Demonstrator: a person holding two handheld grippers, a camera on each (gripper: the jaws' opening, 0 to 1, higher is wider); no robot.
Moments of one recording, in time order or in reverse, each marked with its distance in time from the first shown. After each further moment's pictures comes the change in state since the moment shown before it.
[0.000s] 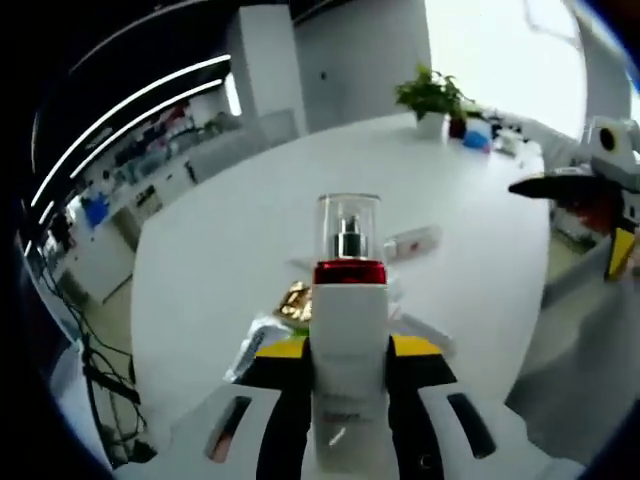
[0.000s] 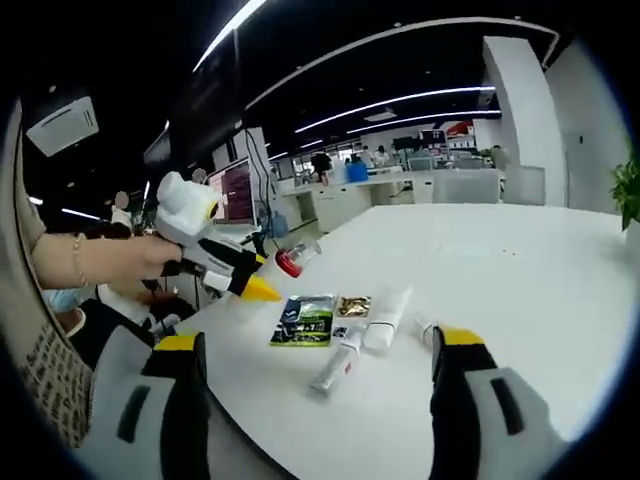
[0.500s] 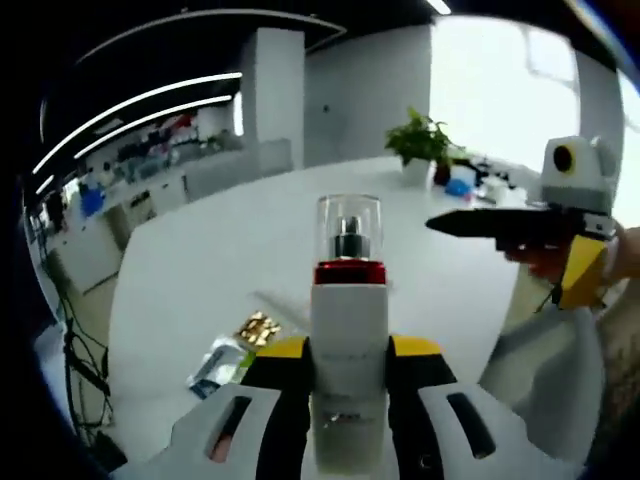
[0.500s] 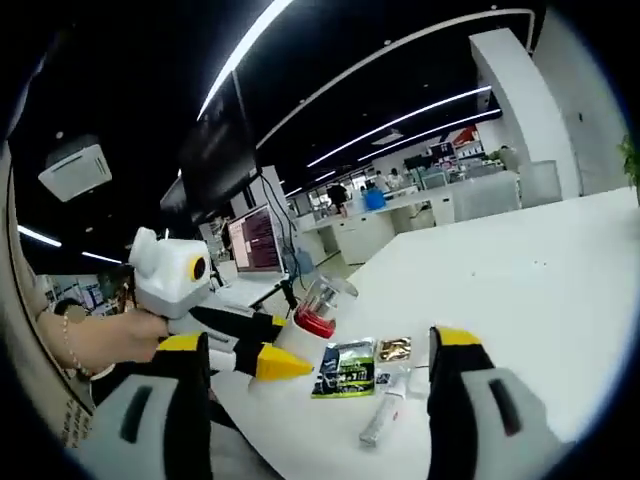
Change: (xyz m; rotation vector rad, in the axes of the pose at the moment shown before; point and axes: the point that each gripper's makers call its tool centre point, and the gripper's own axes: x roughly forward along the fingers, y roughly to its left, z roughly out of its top) left arm -0.026 -0.058 0.030 -0.096 -0.138 -0.062; right arm 0.024 0.033 0.055 0.100 -0.147 0.106
